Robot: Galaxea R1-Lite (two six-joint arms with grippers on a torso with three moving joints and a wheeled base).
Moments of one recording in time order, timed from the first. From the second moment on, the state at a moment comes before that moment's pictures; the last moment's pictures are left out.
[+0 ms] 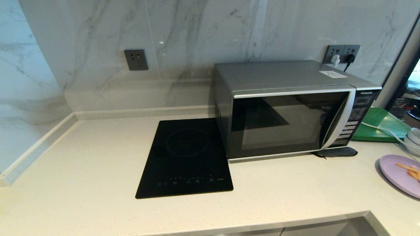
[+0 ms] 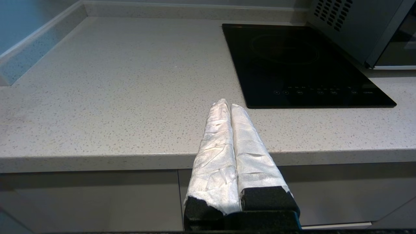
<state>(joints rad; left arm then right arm) 0.00 0.00 0.00 -0.01 0.02 -0.07 0.00 0.00 0.00 0.00 -0.05 0.15</state>
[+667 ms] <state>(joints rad) 0.00 0.00 0.00 -0.01 0.02 -0.07 0.00 0.00 0.00 0.00 -0.05 0.15</state>
